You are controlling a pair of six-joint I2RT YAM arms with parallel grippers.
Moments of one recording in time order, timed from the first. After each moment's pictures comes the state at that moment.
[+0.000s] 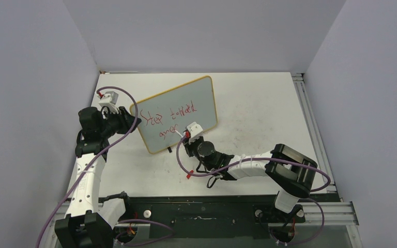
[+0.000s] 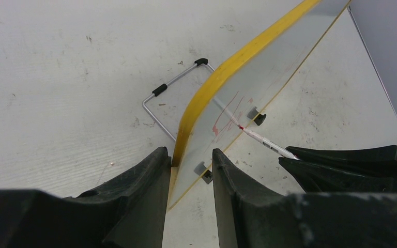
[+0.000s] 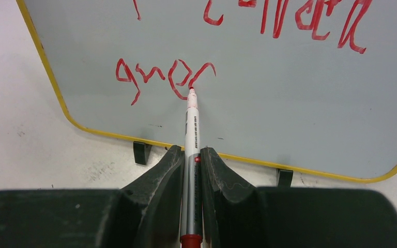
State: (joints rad) left arm 0.17 0.98 0.79 -0.25 0.61 -0.21; right arm 1.07 1.68 0.74 0.75 0.40 0.07
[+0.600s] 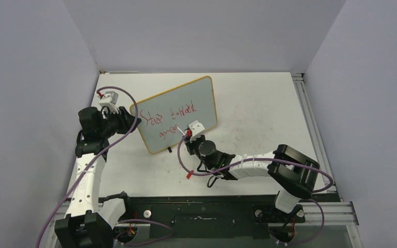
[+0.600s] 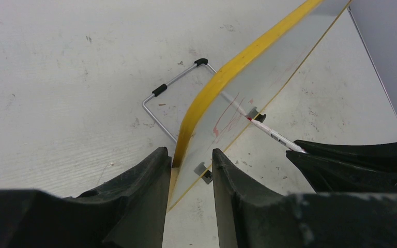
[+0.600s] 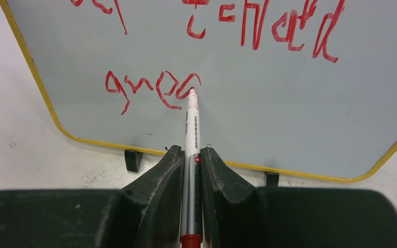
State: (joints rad) left arm 0.17 0.98 0.79 -0.25 0.61 -0.21; right arm 1.07 1.66 0.73 0.75 0.44 0.06
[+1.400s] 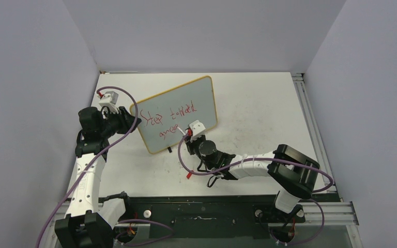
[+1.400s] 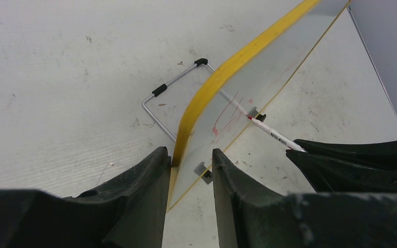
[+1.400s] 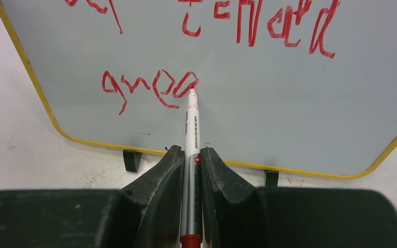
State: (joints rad) left arm 0.17 0.98 0.79 -0.25 0.61 -0.21; right arm 1.07 1.66 0.73 0.75 0.45 0.07
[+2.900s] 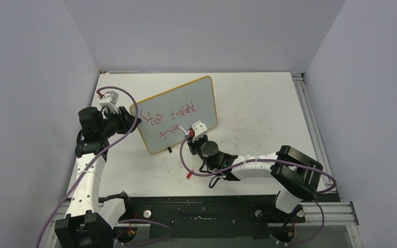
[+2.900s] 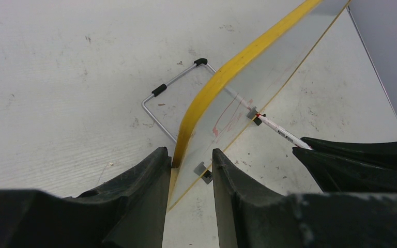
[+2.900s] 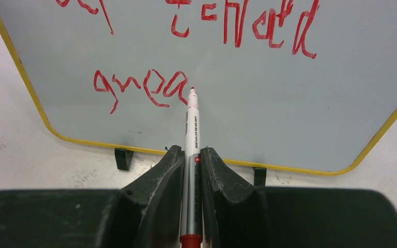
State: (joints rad) left arm 0.17 0.98 0.79 -0.25 0.61 -0.21; right arm 1.07 1.62 0.70 0.75 0.47 0.05
